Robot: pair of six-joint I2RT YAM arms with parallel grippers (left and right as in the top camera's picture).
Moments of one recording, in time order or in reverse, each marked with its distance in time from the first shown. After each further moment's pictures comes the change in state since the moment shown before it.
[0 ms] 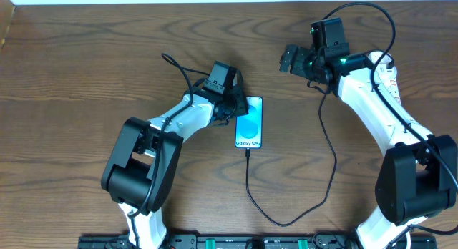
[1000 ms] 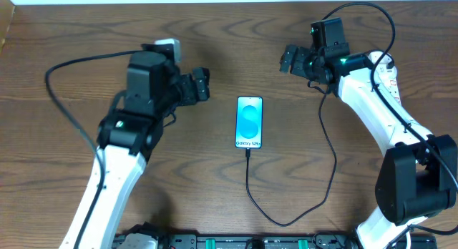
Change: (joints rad) left arm 0.198 -0.727 -0.040 -0.216 -0.128 0.270; right arm 0.000 0.000 0.000 -0.002 0.003 -0.007
